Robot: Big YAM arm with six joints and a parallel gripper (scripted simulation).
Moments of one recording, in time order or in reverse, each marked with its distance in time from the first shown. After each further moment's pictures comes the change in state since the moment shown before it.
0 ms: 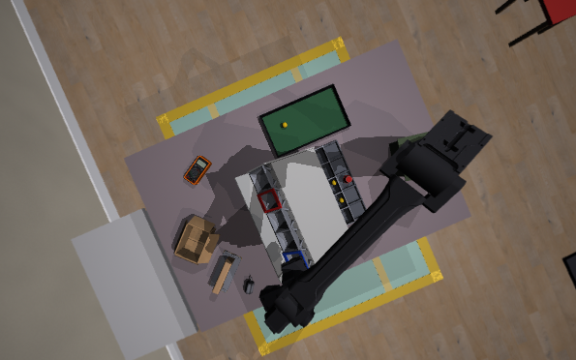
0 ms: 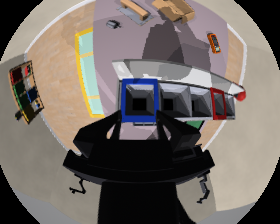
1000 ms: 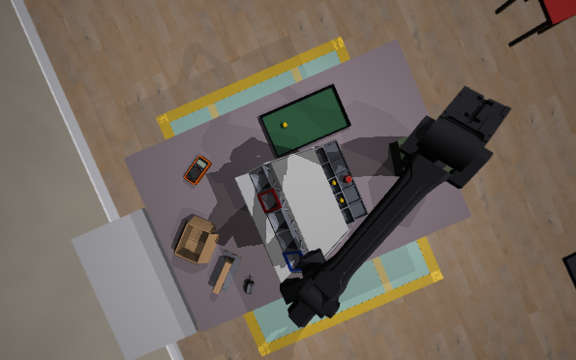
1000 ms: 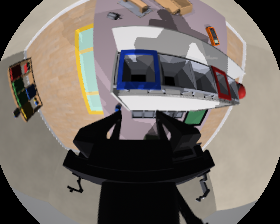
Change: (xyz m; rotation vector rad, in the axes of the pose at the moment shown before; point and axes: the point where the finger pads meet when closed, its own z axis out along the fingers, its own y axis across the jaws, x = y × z) arm 0.060 -0.002 -0.011 0.005 0.004 -0.009
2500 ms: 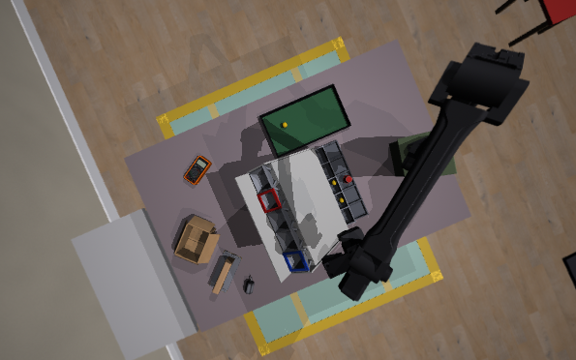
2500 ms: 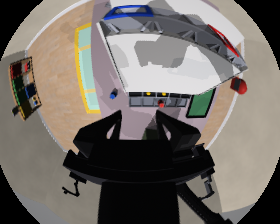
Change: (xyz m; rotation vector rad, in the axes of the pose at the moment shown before) arm 0.123 -0.013 0.008 0.001 -0.051 0.015
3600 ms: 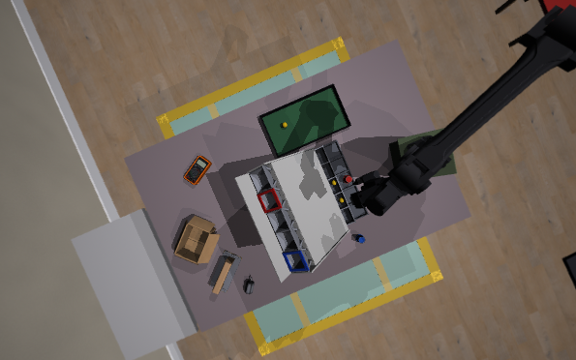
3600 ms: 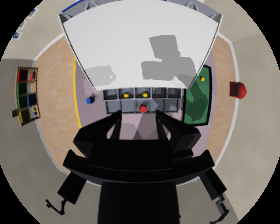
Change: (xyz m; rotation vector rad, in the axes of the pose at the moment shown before) arm 0.111 -0.119 0.061 -0.012 -0.321 0.032
